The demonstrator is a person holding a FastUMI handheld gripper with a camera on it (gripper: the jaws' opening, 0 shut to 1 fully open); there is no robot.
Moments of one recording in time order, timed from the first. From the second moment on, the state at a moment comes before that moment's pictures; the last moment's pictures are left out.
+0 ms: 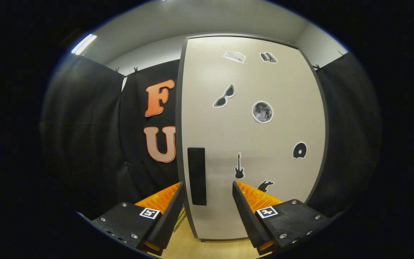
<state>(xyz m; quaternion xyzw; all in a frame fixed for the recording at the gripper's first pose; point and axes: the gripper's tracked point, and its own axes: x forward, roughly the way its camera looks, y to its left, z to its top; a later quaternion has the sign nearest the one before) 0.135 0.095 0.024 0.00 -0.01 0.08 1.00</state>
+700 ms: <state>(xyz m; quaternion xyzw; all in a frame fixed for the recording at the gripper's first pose) -0.018 0.020 0.053 0.01 -0.03 0.01 1.00</state>
